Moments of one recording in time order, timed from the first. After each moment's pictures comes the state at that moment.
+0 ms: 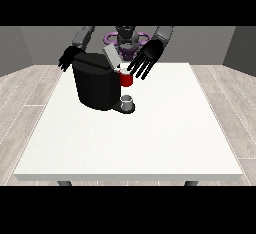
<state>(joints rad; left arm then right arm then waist) -1.14 0.44 0.05 -0.62 -0.75 -0.21 -0.17 -0.30 -0.04 -0.08 -1.33 -0.03 -0.18 -0.10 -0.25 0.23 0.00</state>
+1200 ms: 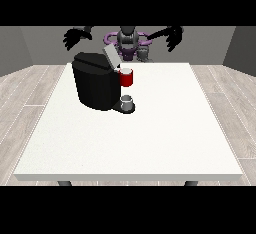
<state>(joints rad) -0.78 0.17 0.31 -0.66 -0.40 -0.22 -0.24 -0.10 -0.10 -0.09 -1.37 -0.07 -0.10 -0.07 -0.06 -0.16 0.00</state>
